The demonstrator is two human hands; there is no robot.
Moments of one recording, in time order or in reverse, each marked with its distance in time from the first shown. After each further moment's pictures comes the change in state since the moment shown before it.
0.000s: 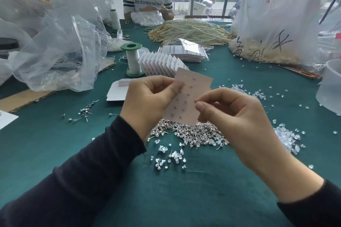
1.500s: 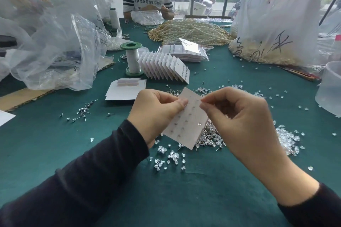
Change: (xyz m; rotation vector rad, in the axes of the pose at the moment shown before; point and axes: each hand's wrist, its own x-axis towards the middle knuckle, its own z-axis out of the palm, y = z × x) left_hand -0.002 -0.012 0.010 0.075 0.033 -0.280; right_hand 0.001 -0.002 0.002 -0.459 0.181 -0.159
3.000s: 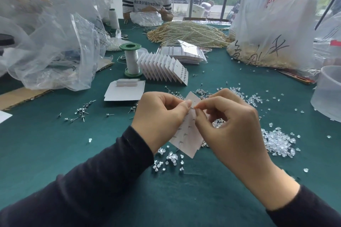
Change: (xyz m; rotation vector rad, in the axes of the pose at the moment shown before) left_hand -0.014 0.004 0.006 0.101 0.024 0.160; right_hand -0.005 0.001 0.012 -0.159 0.068 -0.168
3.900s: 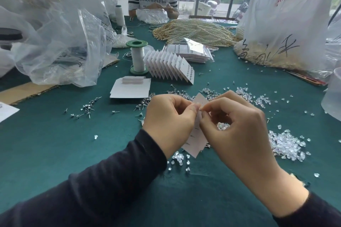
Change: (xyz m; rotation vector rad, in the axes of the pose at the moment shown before) left_hand -0.006 -0.002 0.008 0.017 0.049 0.009; right_hand -0.002 -0.001 0.005 -0.044 -0.019 0.018
